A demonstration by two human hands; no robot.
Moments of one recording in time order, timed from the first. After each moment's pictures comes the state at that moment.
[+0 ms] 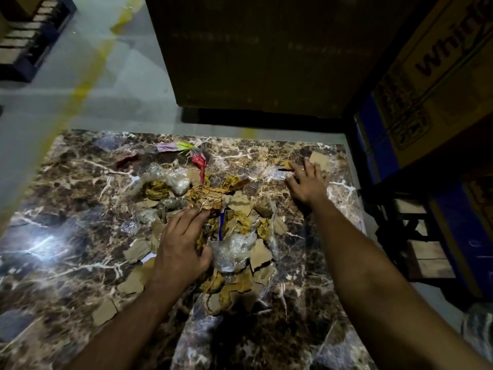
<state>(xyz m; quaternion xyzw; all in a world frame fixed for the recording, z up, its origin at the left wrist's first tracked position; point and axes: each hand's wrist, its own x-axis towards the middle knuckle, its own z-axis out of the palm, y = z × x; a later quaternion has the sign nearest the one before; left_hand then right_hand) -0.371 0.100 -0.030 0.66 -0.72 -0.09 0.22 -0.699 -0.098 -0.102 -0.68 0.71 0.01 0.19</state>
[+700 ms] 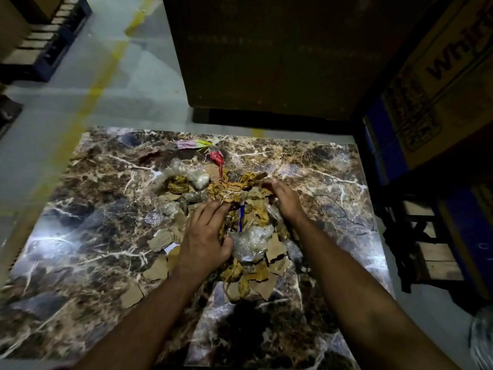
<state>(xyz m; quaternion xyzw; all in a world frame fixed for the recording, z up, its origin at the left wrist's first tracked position) -0.366 0.104 -0.030 0.65 -0.72 -0.14 0.20 -0.587 -0.015 -0.063 -0.48 0.63 -0.29 0.53</state>
